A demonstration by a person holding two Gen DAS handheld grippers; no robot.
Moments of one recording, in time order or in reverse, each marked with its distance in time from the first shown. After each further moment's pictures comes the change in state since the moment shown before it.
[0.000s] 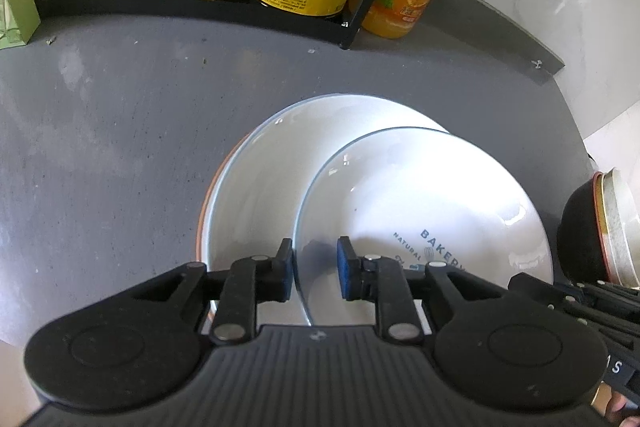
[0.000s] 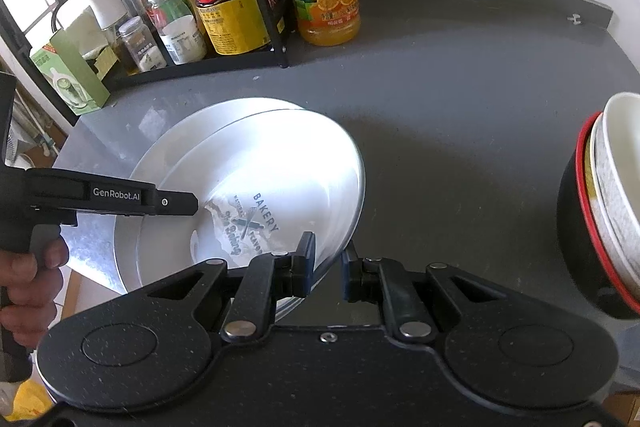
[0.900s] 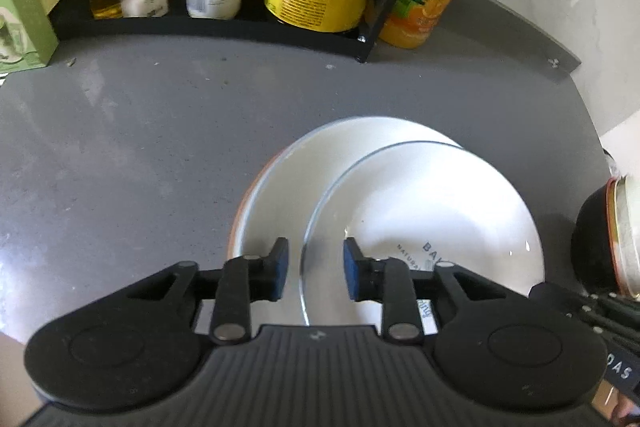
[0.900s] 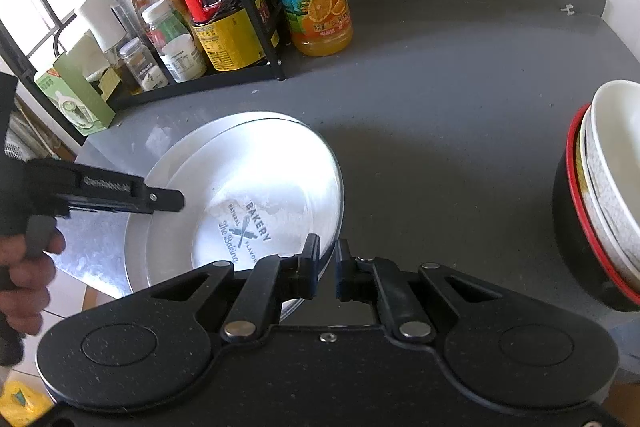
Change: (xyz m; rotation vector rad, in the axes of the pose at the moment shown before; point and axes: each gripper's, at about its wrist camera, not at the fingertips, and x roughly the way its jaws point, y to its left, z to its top) left arm -0.012 -0.001 0.015 0.008 0.013 0.082; right arm -0.010 -0.012 -0.003 0.045 -0.024 0.037
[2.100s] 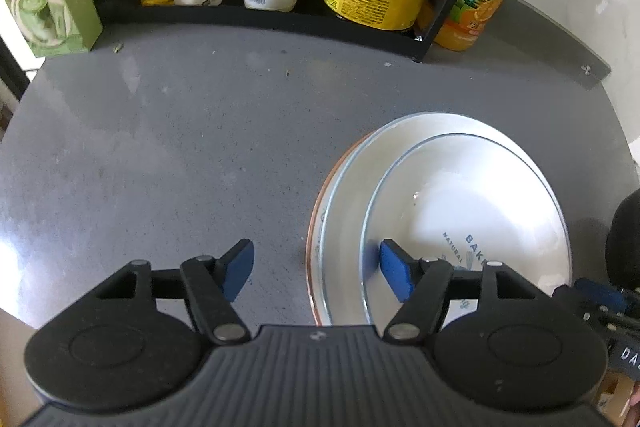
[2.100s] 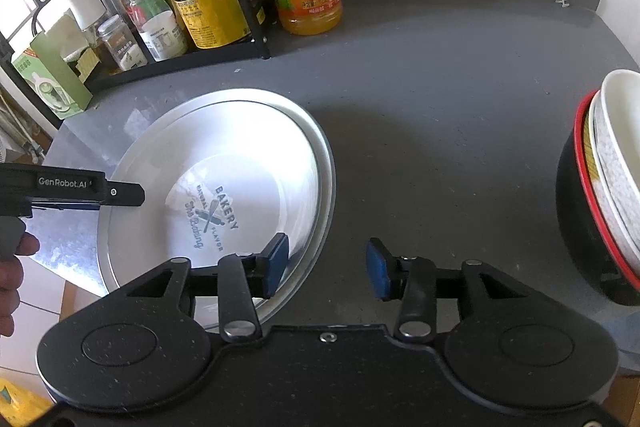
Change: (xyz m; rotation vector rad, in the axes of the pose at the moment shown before) left arm 0.001 0.026 -0.010 -0.010 -0.014 0.078; right arm 0.022 0.004 -0.005 -0.007 0.045 -0.075
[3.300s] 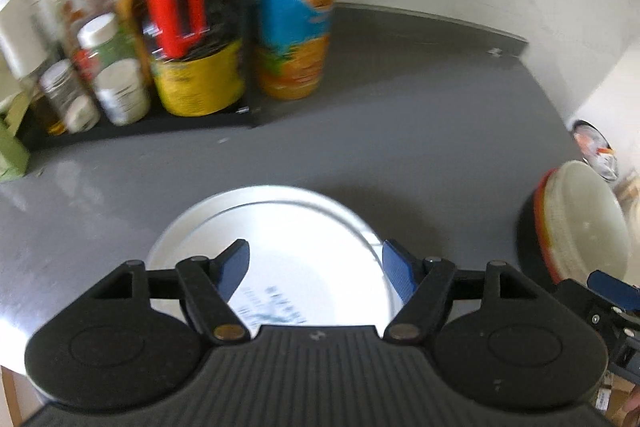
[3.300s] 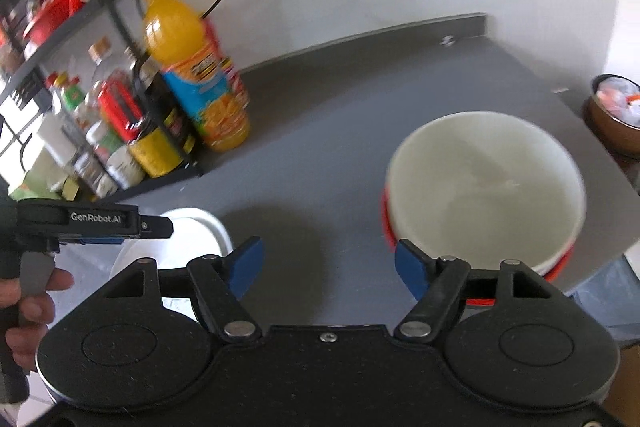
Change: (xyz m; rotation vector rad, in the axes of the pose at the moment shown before) left arm -0.051 -0.156 0.027 0.216 -0.079 -0.060; right arm -0.101 -0.096 -0.005 0.245 -0.244 -0.050
